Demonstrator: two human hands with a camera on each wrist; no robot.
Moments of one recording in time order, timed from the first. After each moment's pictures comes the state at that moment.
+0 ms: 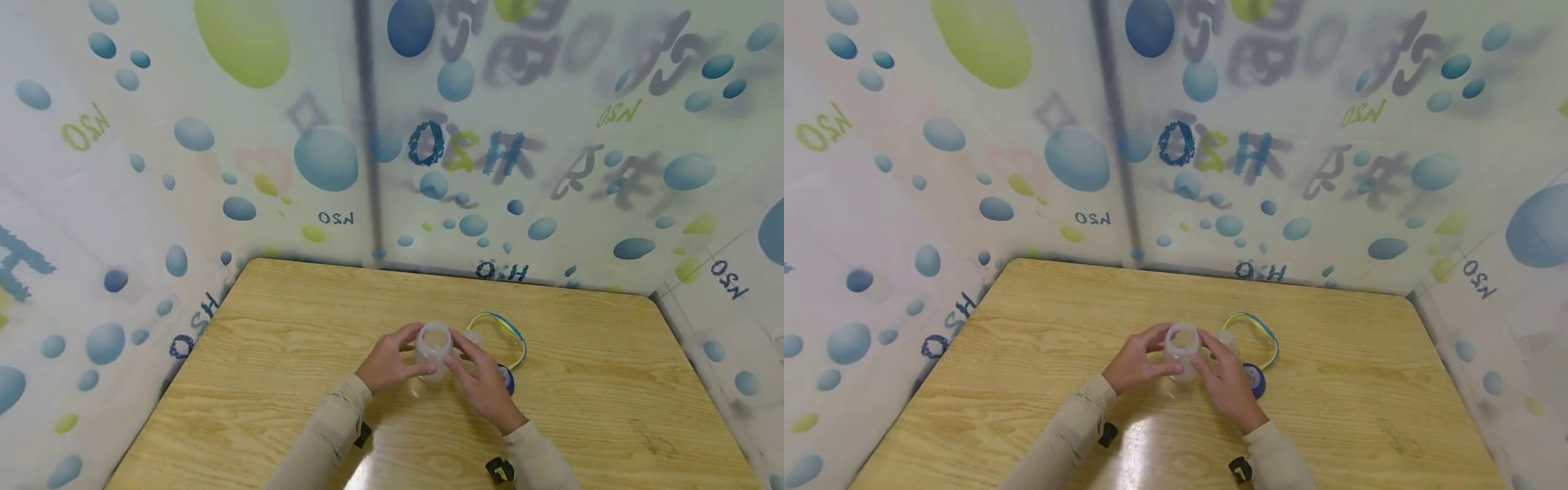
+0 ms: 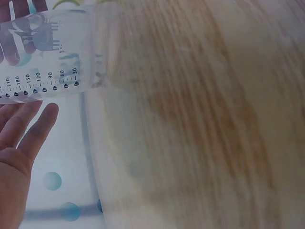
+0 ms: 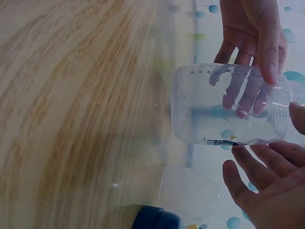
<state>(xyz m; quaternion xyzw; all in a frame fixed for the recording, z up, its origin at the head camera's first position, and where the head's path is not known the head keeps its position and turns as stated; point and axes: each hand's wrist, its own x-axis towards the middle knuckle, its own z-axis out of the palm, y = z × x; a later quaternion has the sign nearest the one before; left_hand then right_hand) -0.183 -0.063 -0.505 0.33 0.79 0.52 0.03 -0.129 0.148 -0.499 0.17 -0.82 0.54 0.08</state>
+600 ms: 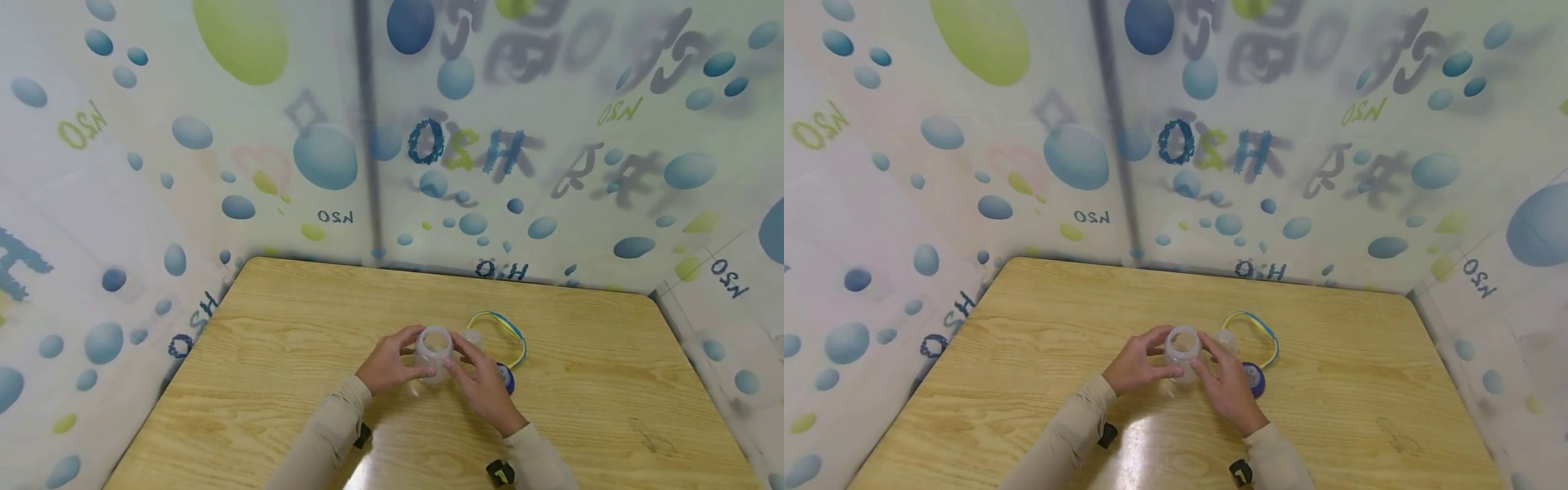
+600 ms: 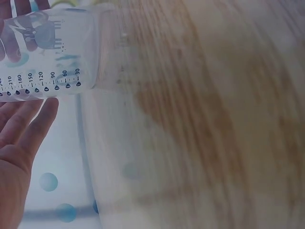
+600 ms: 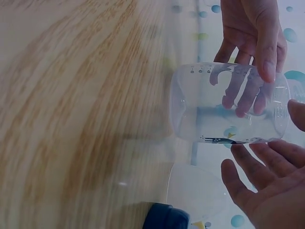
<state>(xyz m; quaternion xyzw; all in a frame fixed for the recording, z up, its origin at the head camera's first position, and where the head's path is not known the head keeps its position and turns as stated) -0.180 -0.064 -0.509 0.31 0.79 0.52 0.06 -0.126 0.146 -0.504 0.15 -0.82 0.55 0.08</state>
